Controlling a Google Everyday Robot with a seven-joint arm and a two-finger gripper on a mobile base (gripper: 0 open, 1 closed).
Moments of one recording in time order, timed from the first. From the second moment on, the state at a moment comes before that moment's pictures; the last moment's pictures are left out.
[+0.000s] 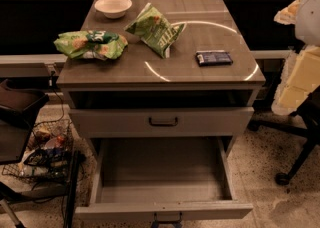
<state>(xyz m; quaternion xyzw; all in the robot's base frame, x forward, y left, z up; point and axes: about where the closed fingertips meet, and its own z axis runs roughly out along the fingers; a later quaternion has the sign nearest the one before) 0.438 -0.211 0.995 -0.60 0.77 -0.06 0.19</state>
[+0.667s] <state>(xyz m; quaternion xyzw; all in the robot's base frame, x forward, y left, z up) 0.437 -0.214 0.983 -0.60 0.77 -0.06 0.19</state>
